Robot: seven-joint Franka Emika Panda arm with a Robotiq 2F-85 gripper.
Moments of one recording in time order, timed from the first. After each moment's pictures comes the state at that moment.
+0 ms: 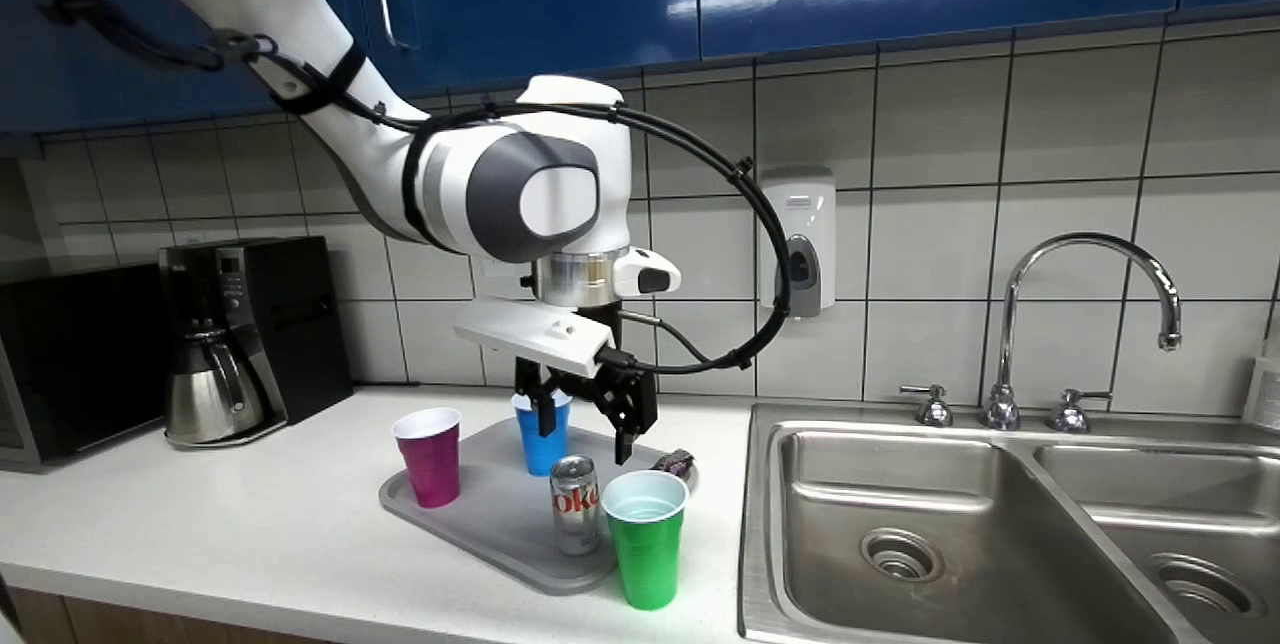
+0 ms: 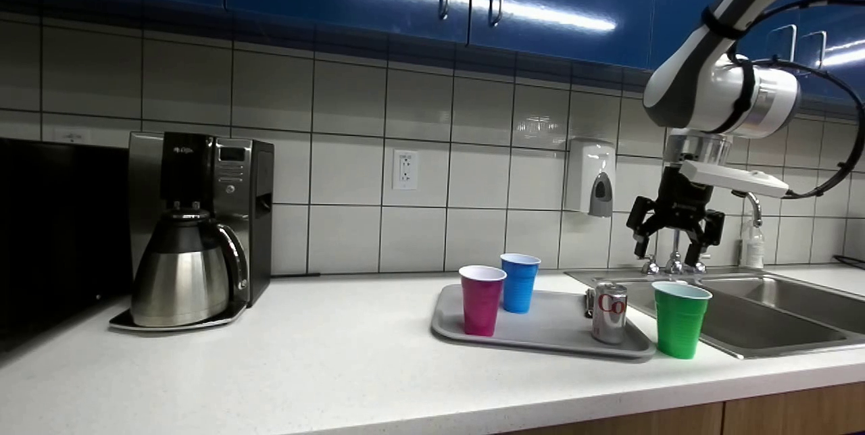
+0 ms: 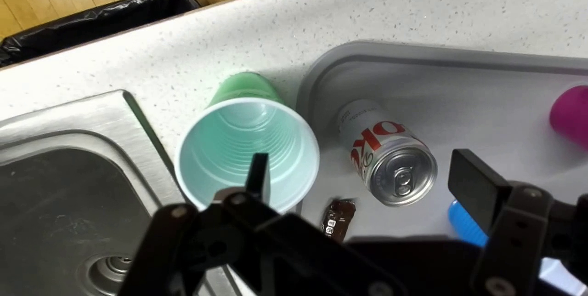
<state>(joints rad) -0.09 -0.25 -0.23 -2.61 0.11 2.45 -0.19</state>
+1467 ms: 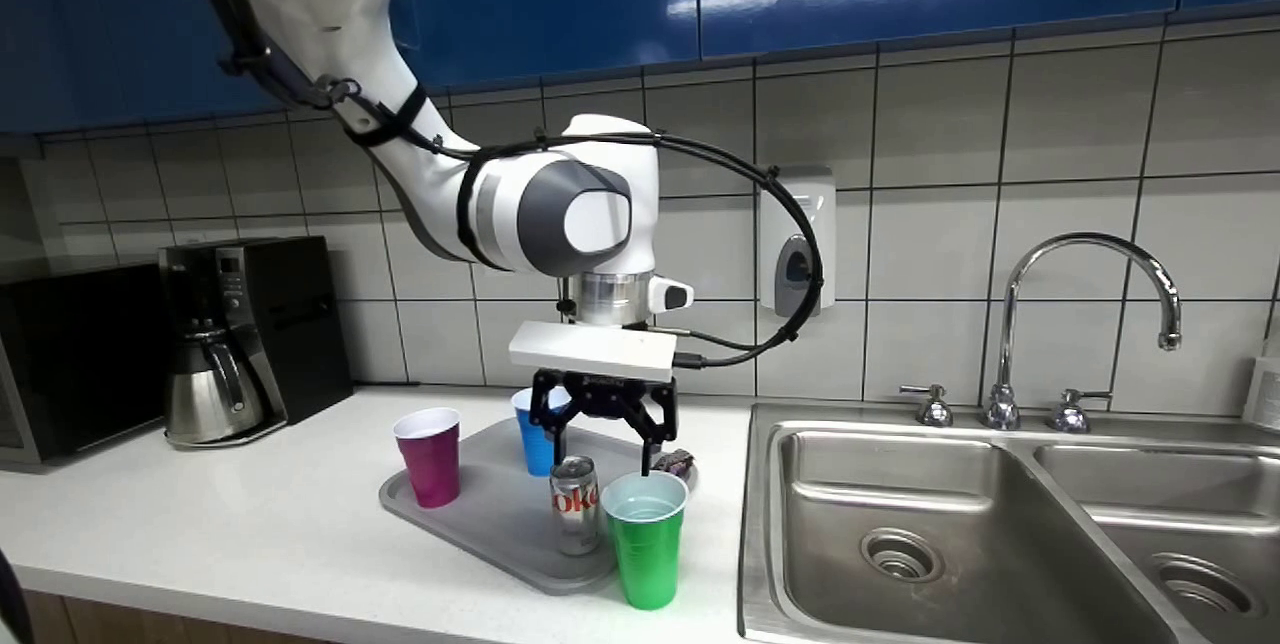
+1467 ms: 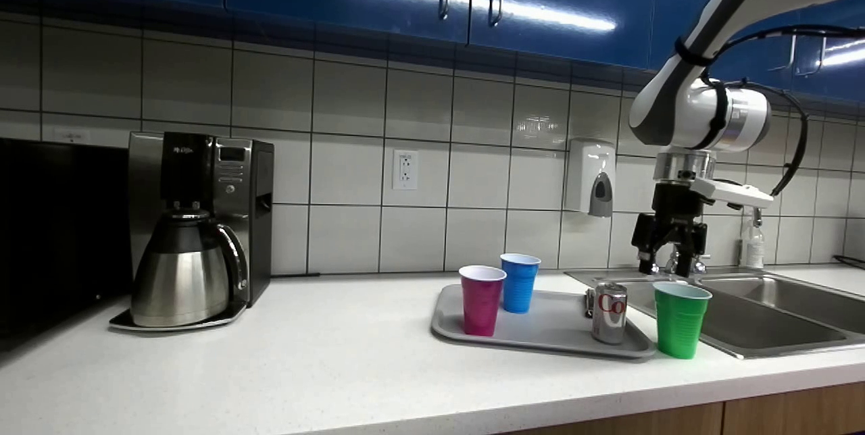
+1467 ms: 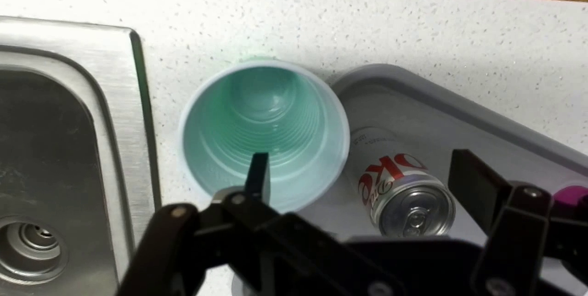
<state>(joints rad) -0.11 -0.09 -0.23 -2.49 0.11 2.39 -0.54</state>
